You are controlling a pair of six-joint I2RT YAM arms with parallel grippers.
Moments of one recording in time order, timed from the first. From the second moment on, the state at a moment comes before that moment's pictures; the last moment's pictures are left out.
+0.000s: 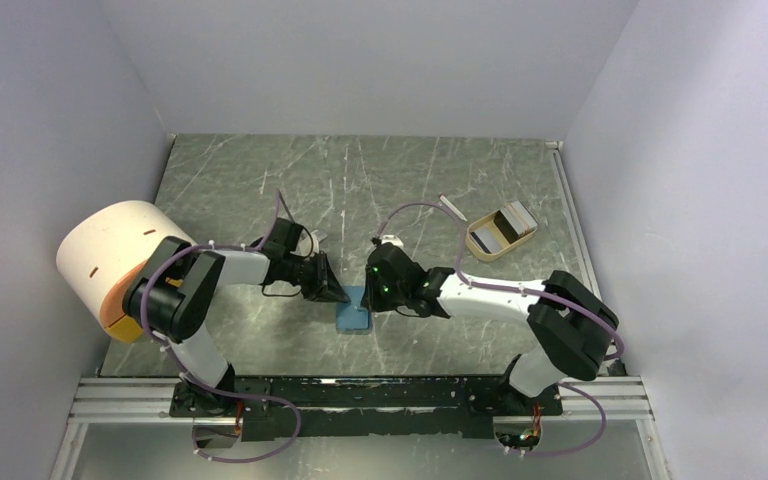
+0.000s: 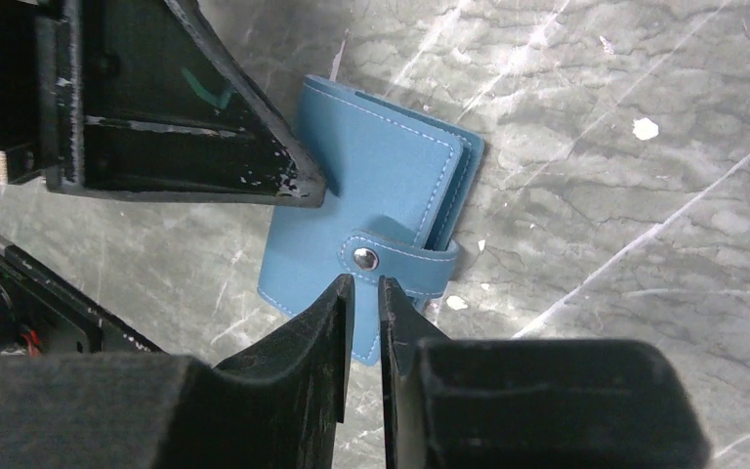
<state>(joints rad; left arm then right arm) -0.42 1.69 0.68 0.01 0.76 -0.76 0.96 1.53 0.81 -0.13 0.06 0.72</state>
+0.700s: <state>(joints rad) -0.42 1.73 0.67 0.06 0.79 -0.77 0.92 1.58 0.76 0.00 -0.03 0.75</state>
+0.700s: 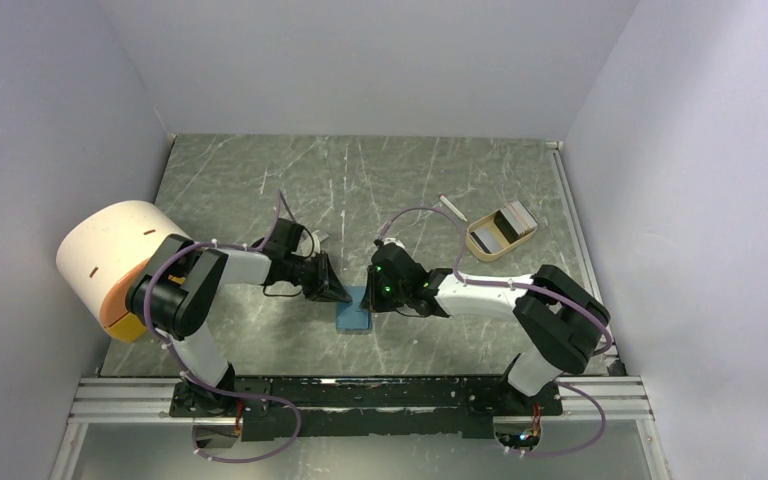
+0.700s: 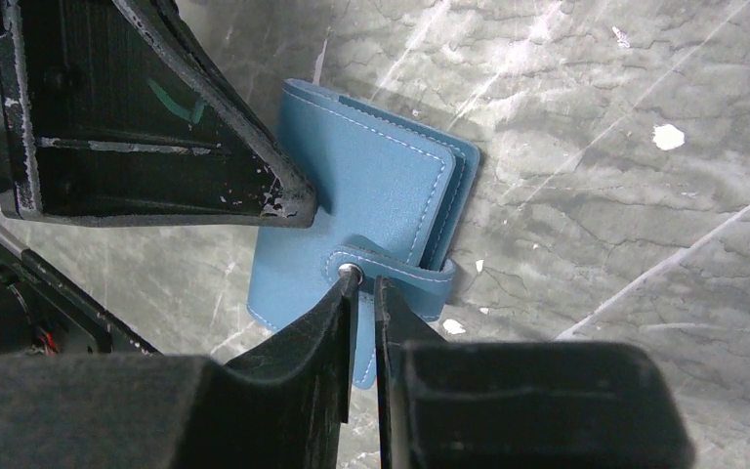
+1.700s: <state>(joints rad) -0.42 1.74 0.67 0.08 0.80 -0.77 0.92 1.62 0.80 -0.02 -0.05 0.75</state>
